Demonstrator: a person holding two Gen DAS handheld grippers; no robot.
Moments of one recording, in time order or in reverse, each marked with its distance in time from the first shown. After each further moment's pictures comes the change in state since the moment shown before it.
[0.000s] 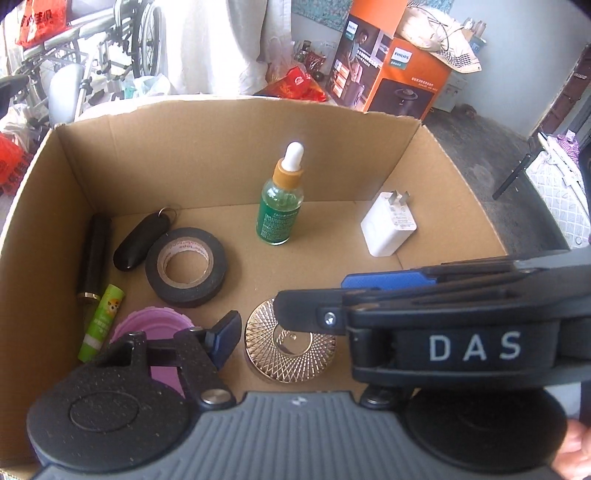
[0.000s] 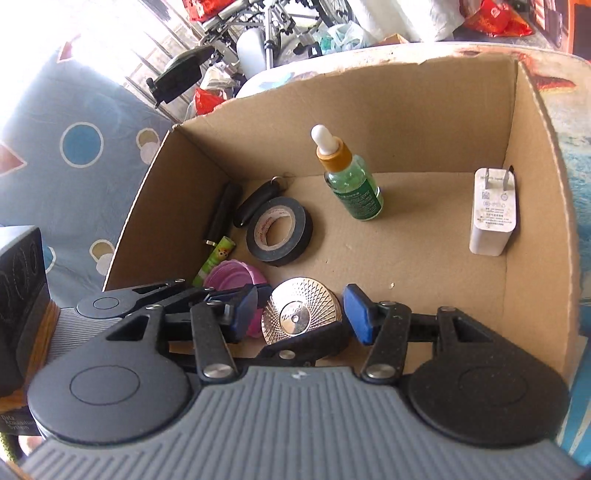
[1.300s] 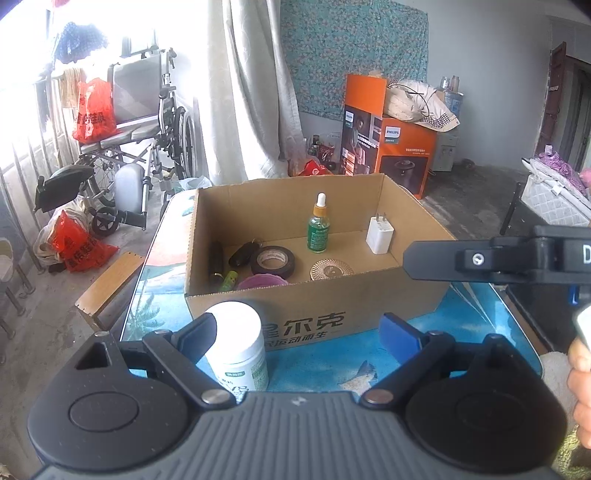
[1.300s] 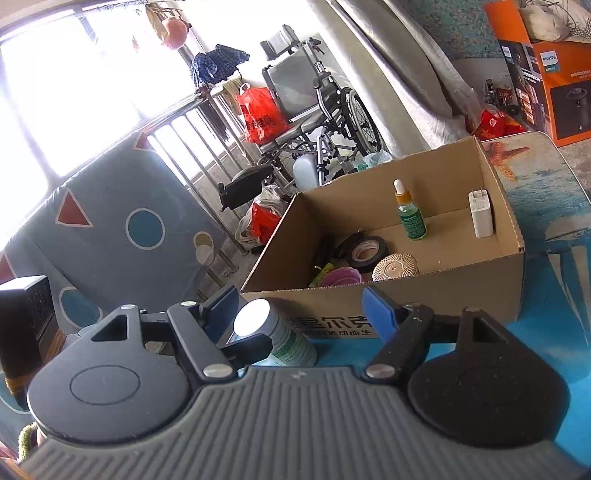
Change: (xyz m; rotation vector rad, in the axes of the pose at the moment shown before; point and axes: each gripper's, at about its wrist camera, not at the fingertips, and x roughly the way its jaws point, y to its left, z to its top) left arm -0.165 0.008 -0.130 0.124 -0.329 0.129; right arm -0.146 0.087 -0.168 -0.029 -0.417 0.097
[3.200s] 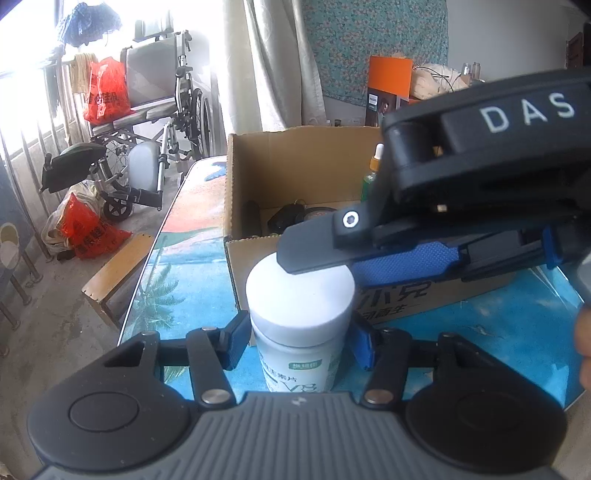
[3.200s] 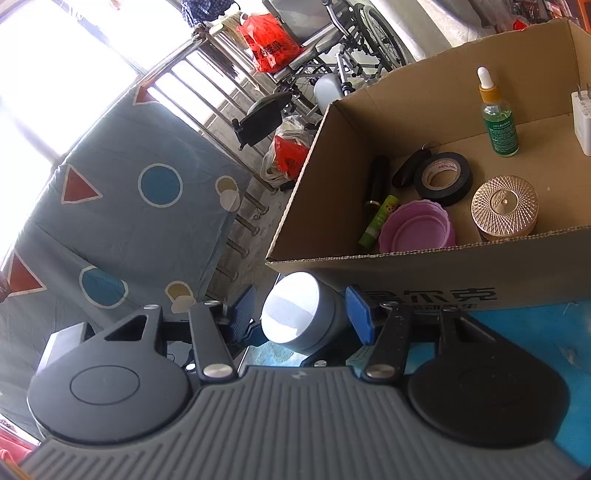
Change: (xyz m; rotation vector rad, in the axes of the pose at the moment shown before) left arm 0.075 0.043 -0.036 0.002 0.020 0.050; right arm 0.147 0.008 -0.005 0.113 0.251 0.116
